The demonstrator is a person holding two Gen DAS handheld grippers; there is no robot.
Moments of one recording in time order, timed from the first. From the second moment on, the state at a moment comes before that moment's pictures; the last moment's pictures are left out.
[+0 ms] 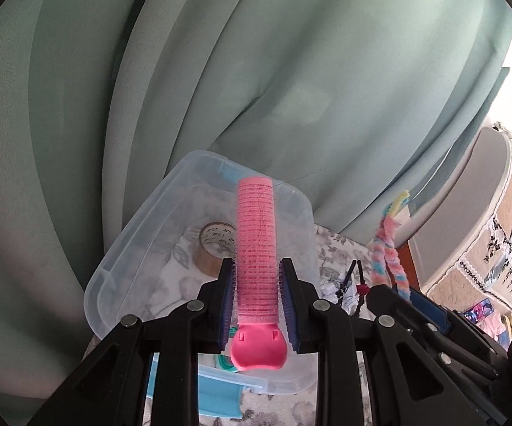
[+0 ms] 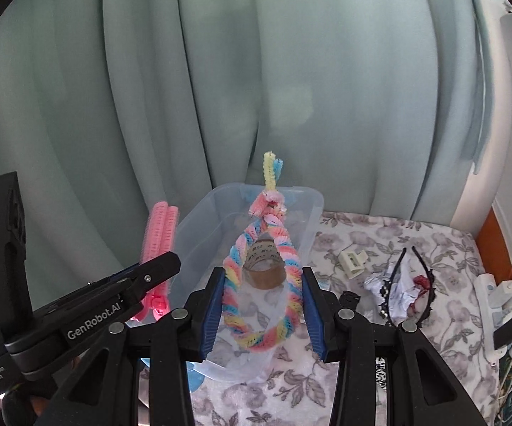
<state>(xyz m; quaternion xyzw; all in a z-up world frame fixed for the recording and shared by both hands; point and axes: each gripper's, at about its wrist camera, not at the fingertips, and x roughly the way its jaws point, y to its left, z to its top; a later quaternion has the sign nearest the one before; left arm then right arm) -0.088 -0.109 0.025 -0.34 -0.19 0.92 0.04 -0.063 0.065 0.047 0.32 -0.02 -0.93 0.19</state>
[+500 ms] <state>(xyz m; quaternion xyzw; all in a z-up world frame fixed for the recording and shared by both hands) -0.093 -0.129 0.006 -0.36 -0.21 0.91 0.02 -0.072 0.029 0.026 0.36 0.00 -0.91 0.22</state>
